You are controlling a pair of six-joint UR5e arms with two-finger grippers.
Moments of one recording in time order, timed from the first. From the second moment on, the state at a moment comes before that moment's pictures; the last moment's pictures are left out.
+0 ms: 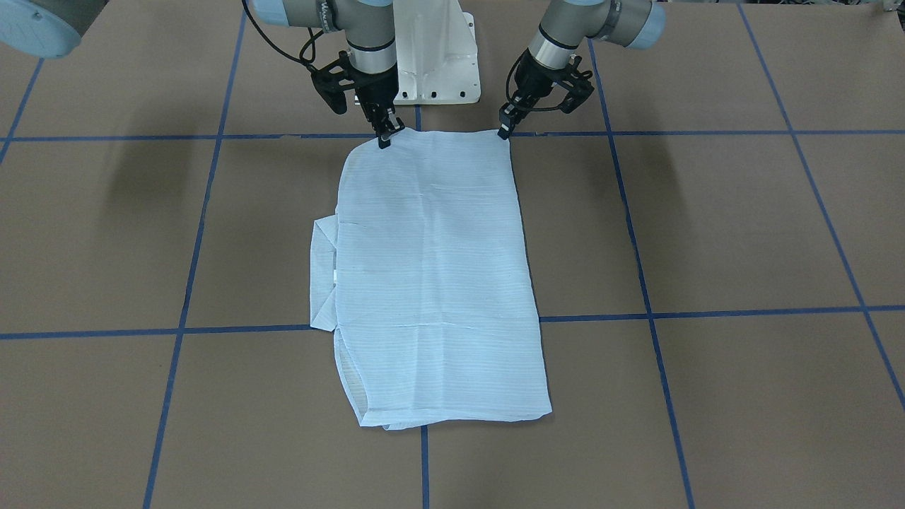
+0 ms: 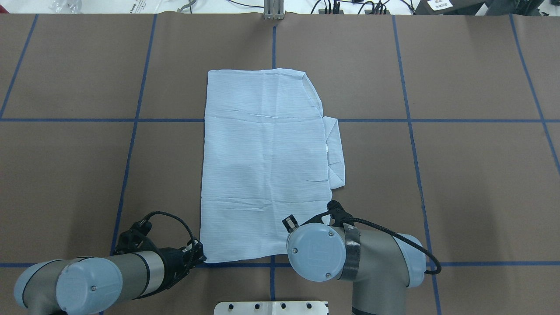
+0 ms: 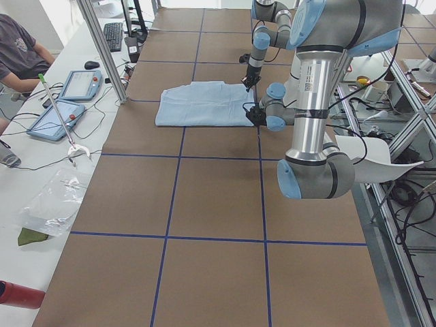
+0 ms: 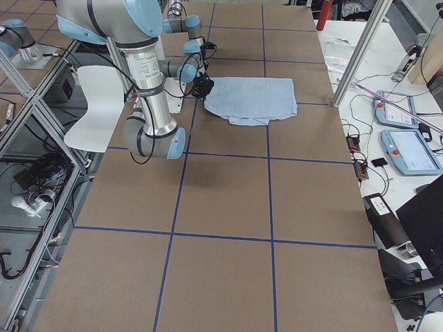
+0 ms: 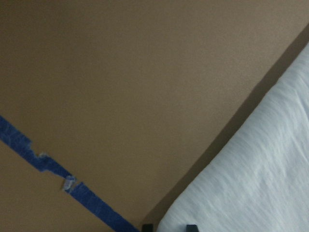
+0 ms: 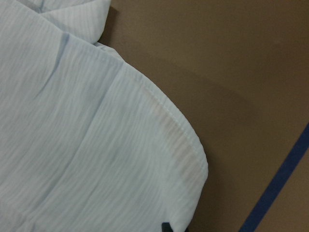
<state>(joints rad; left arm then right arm) -0.12 -1.70 -1.97 -2.18 -1.49 -2.33 0.17 -1.02 1.89 -1.65 1.55 2.47</state>
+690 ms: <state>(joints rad) -0.14 -1.67 -2.29 -2.09 -1.49 -2.39 0.16 -1.07 2.12 -1.77 1.55 2.49</state>
